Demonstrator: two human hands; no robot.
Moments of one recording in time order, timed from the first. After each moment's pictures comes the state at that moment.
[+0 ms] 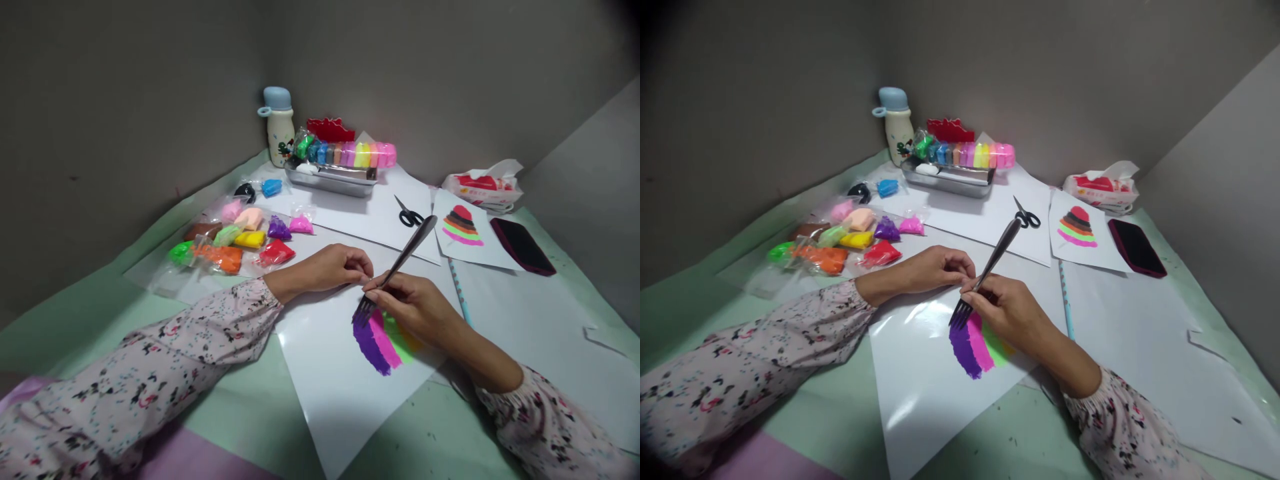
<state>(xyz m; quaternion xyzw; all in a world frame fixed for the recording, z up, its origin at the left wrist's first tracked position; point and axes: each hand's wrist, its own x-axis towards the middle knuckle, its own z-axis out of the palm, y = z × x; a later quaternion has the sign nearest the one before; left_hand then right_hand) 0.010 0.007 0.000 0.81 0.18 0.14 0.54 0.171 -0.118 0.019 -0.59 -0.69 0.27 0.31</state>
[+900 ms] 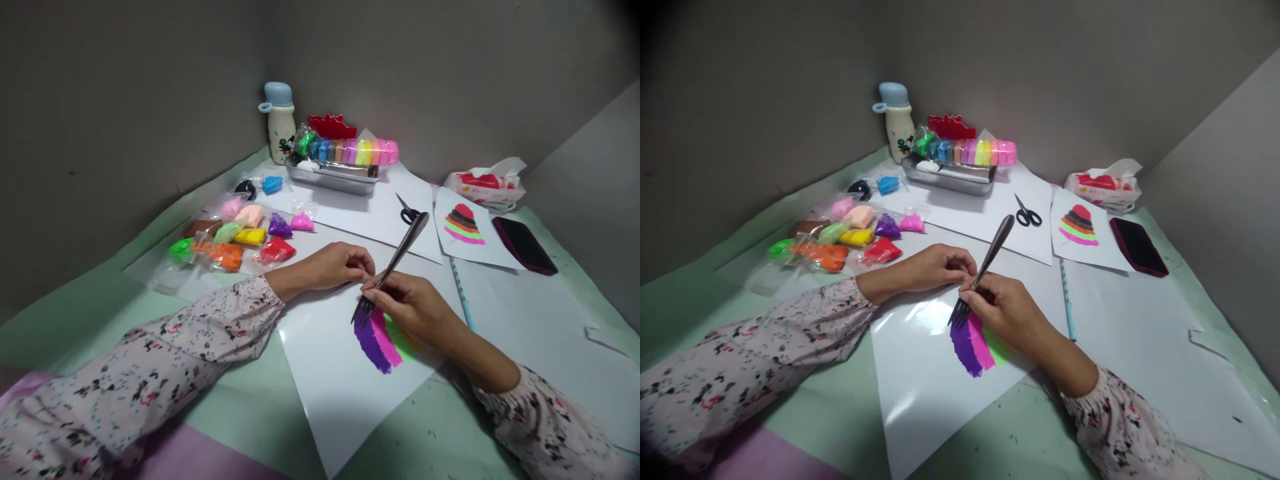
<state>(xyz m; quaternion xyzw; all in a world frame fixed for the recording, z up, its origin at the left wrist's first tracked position) 0.011 0.006 -0.001 0.81 0.19 0.15 0.53 0.166 -0.117 0.017 -0.59 -0.70 0.26 0.30</state>
